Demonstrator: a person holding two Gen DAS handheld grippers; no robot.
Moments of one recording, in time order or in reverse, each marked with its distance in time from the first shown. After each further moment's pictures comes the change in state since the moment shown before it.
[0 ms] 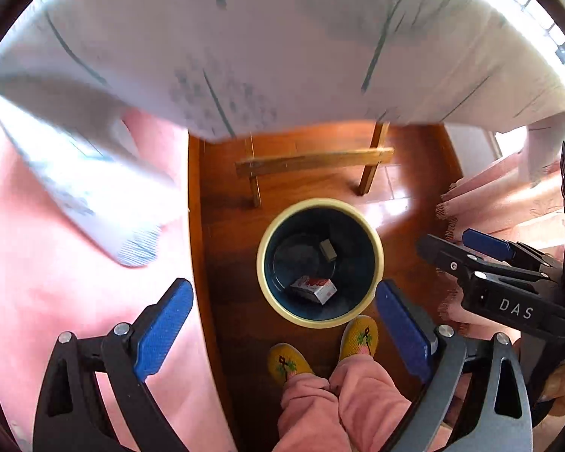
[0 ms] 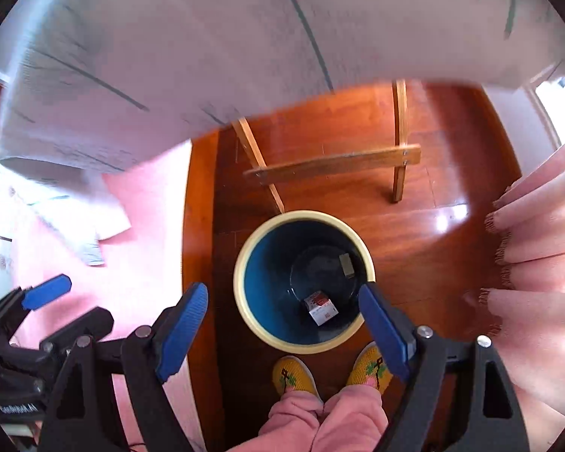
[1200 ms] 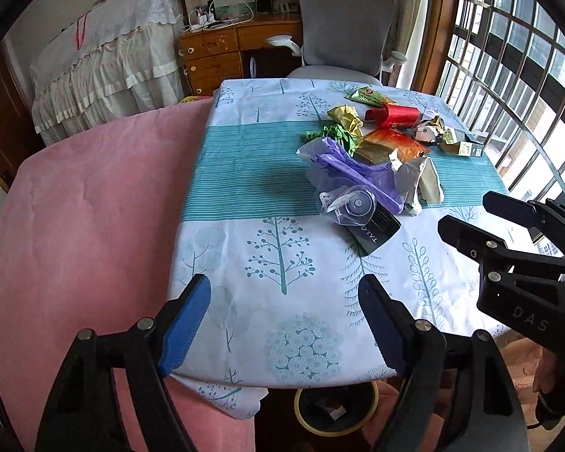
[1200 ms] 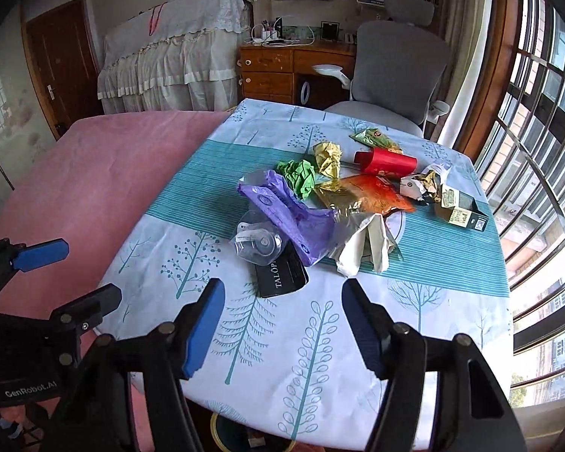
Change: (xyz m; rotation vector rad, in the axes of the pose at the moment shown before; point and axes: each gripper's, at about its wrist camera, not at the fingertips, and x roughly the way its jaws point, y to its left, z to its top) left arm -0.205 0.044 0.228 -0.119 -0.331 0.141; right arm -0.205 0.164 0.253 -0.474 -0.352 -0.123
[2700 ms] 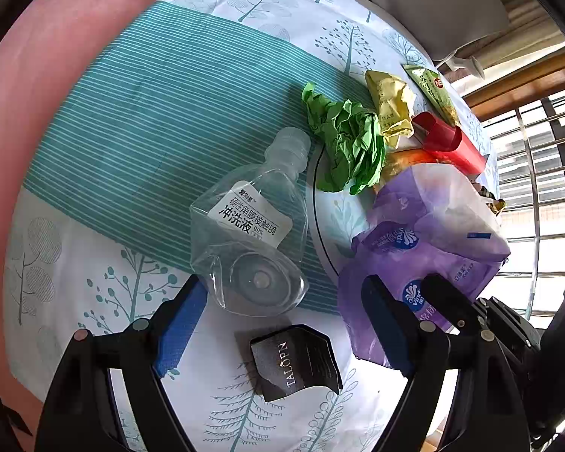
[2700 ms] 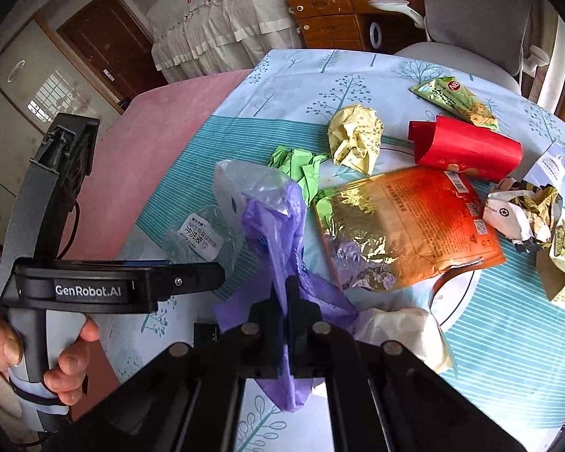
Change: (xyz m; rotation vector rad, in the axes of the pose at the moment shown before) left arm 0.210 -0.023 0.107 -0.477 0.378 -0.238; right arm 0.154 -0.105 0.074 0.001 0.218 0.421
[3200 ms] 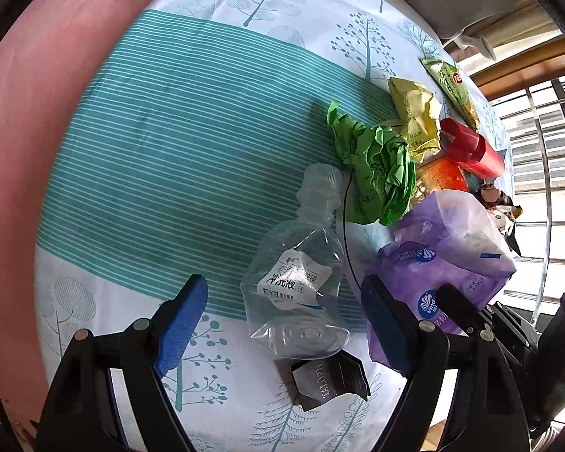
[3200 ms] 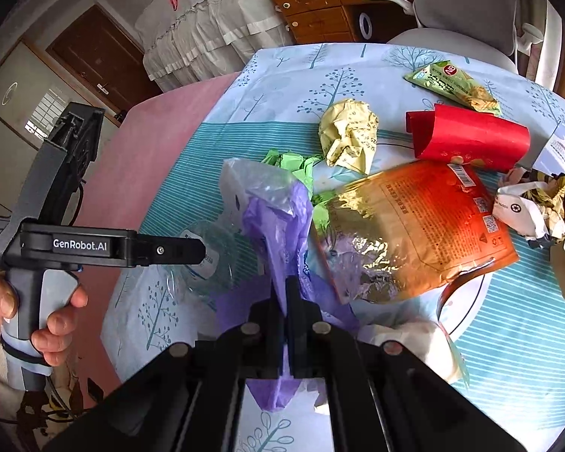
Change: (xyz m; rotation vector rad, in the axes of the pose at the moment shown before) left arm 0.004 0.017 0.046 0.079 0.124 0.069; right arm 0.013 -0.009 0.008 0.068 0.007 0.030
